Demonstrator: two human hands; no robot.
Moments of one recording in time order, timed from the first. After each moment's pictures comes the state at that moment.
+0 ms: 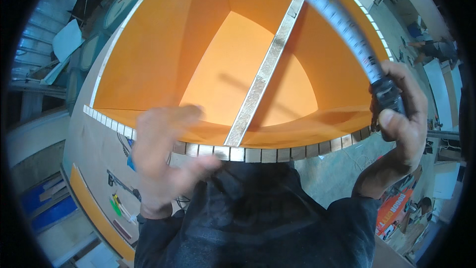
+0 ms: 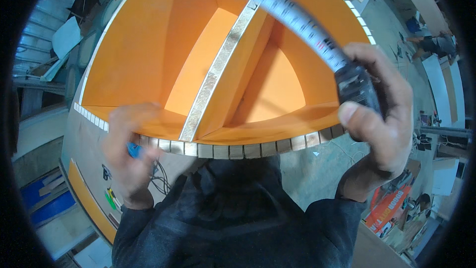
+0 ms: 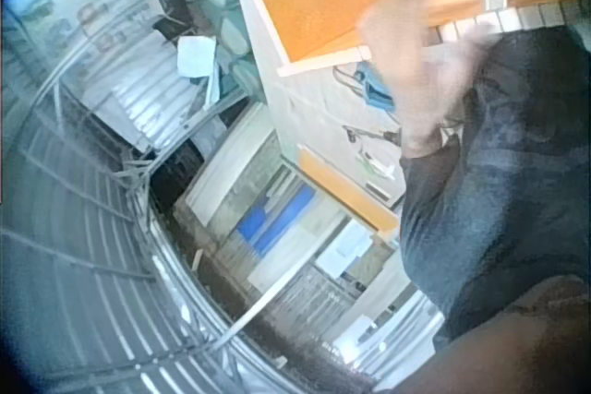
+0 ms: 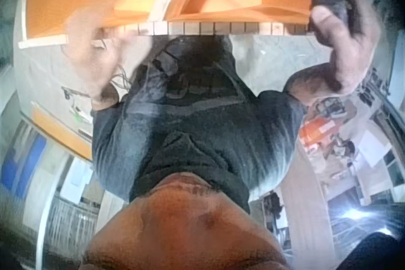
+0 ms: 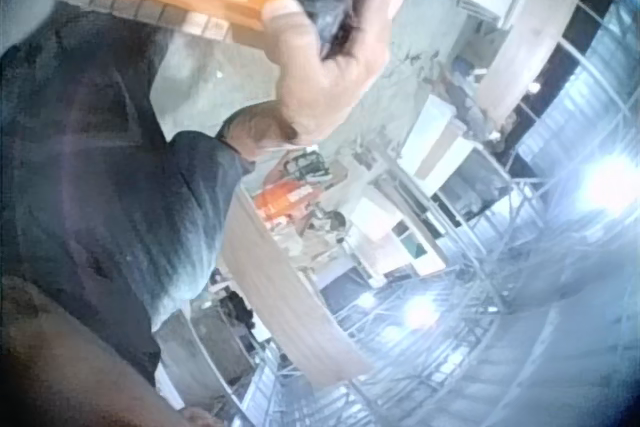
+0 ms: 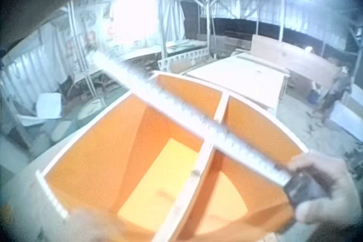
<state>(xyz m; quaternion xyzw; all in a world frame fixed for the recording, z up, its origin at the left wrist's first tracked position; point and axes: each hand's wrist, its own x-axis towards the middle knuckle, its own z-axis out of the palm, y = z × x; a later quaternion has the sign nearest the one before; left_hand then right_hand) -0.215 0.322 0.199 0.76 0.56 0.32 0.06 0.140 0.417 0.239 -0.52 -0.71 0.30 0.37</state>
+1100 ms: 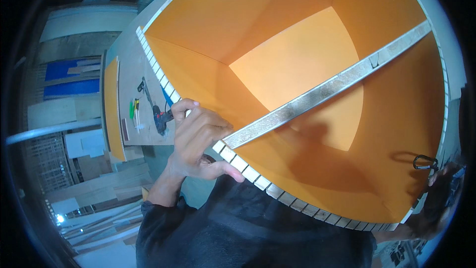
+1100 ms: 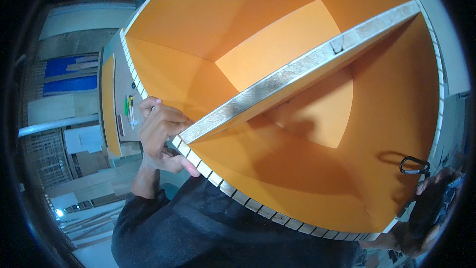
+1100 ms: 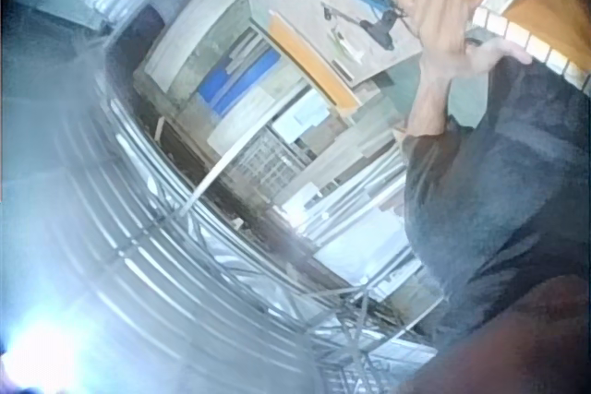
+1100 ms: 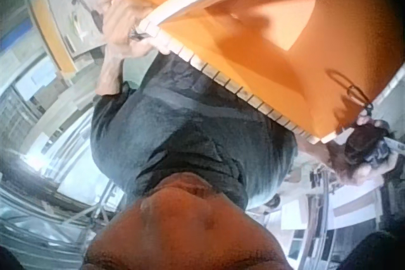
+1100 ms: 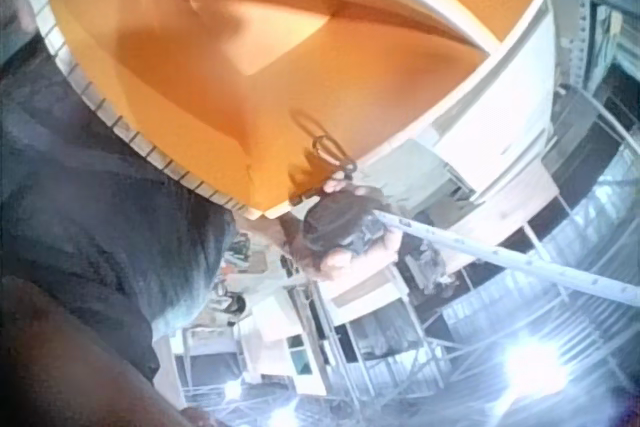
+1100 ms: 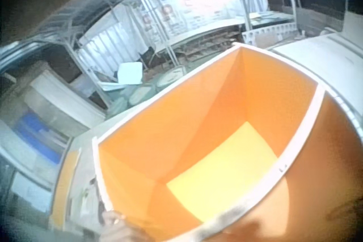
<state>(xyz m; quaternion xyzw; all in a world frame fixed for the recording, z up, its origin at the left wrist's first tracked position) -0.158 0.297 0.175 0.69 0.68 0.26 0.00 0.284 0.571 0.201 -0.33 -0.77 0.44 0.31</state>
